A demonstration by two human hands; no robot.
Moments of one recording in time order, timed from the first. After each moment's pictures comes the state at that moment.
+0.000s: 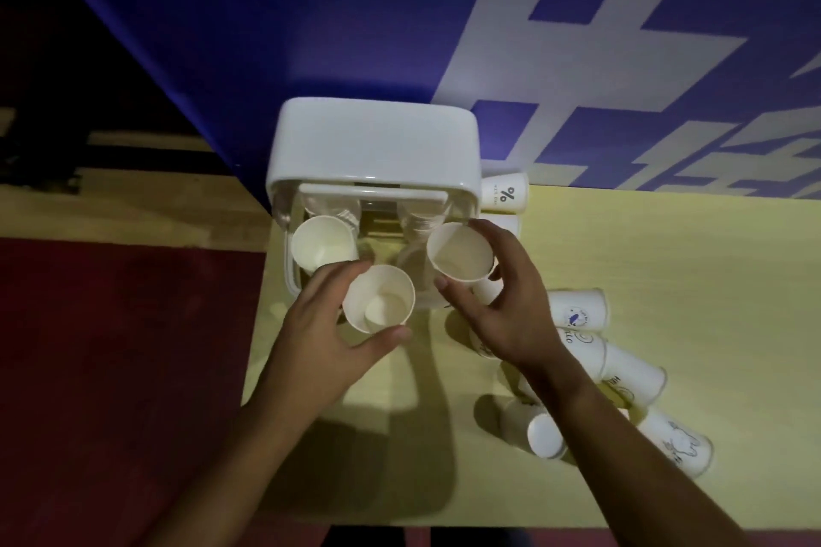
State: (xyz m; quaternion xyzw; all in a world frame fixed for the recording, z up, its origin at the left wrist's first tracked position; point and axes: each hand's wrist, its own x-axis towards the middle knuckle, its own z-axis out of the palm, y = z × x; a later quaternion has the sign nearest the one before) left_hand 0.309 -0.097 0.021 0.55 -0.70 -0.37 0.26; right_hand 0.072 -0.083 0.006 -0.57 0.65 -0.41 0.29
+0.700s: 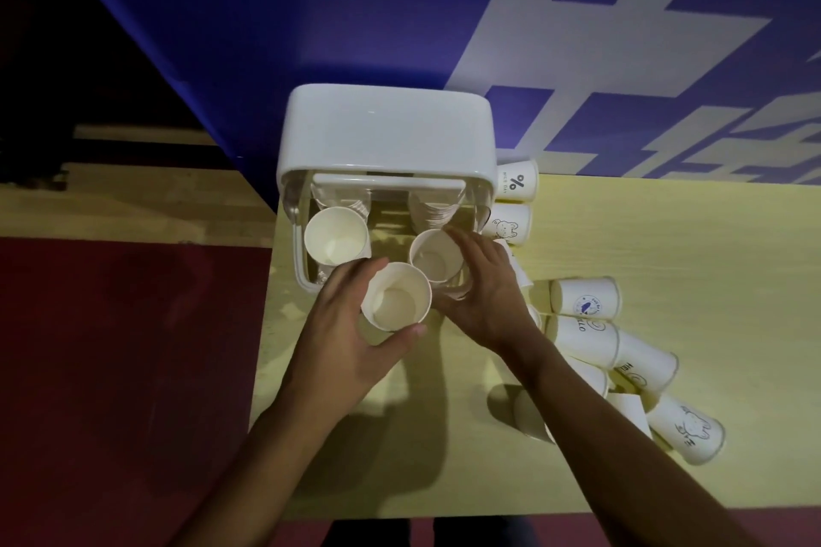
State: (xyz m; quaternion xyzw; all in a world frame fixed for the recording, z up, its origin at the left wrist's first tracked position) left_hand 0.311 -0.096 0.011 0.53 -0.71 -0.38 0.26; right_hand 0.091 -0.097 -0.058 -0.63 0.68 -0.28 0.23
